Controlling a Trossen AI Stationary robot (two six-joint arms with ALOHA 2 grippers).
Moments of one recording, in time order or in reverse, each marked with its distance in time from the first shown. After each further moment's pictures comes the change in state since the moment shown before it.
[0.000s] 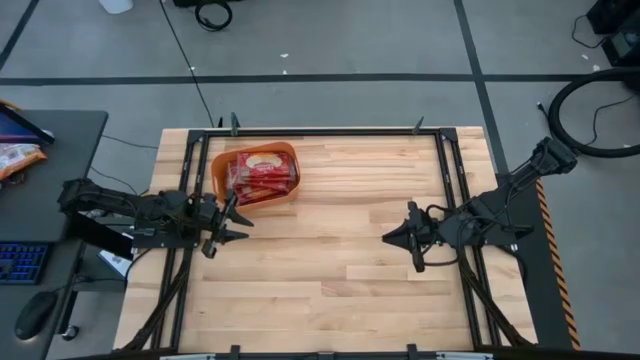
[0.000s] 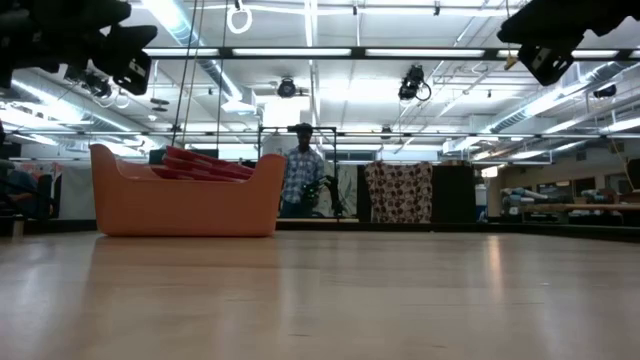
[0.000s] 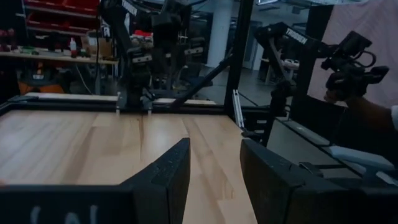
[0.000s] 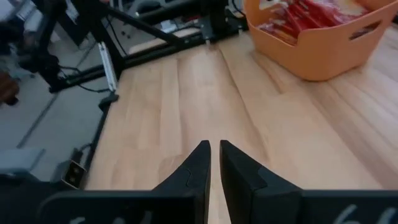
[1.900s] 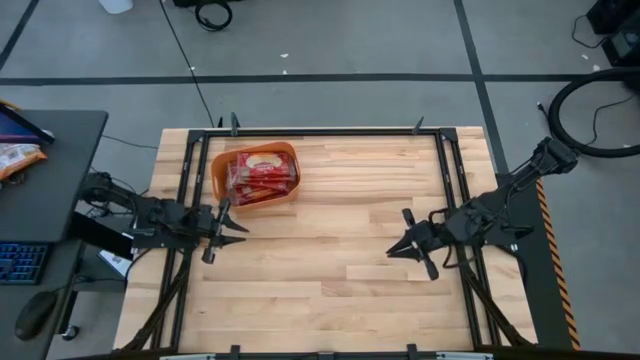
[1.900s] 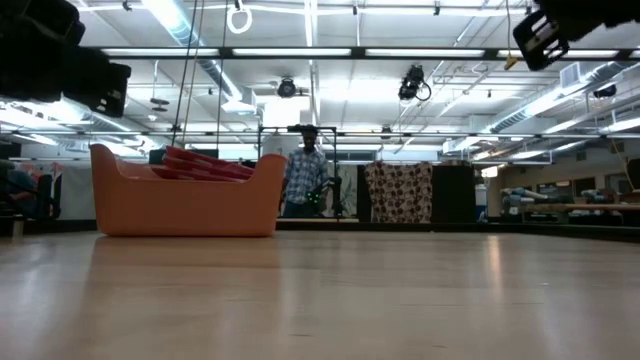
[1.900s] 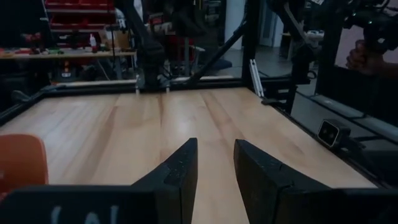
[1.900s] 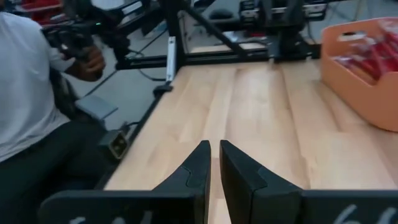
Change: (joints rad) left arm -0.217 -0.249 -0.113 -0.226 -0.290 0.099; right arm 0.000 -0.044 -0.064 0.174 -0.252 -0.277
